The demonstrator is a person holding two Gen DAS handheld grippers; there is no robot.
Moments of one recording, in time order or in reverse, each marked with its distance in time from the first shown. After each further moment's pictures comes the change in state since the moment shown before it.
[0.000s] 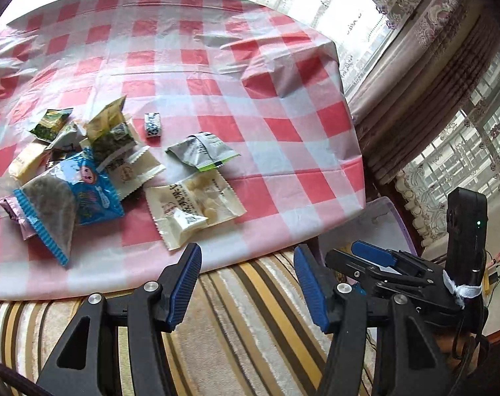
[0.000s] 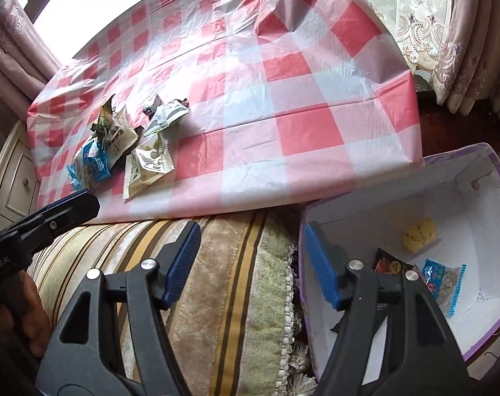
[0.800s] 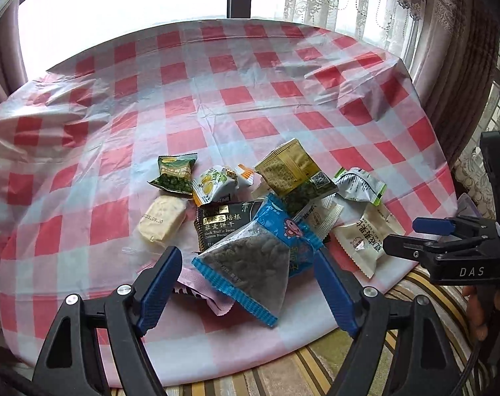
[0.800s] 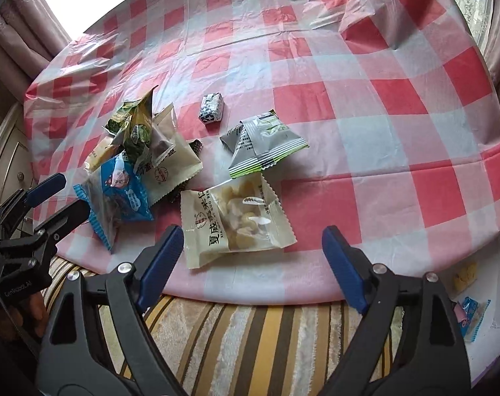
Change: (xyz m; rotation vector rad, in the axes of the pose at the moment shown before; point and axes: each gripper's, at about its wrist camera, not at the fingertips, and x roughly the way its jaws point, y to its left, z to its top) left arm -0.022 0.109 0.030 0.202 -0.094 0.290; right arm 0.072 0.106 0.050 -0.068 0.038 -0.009
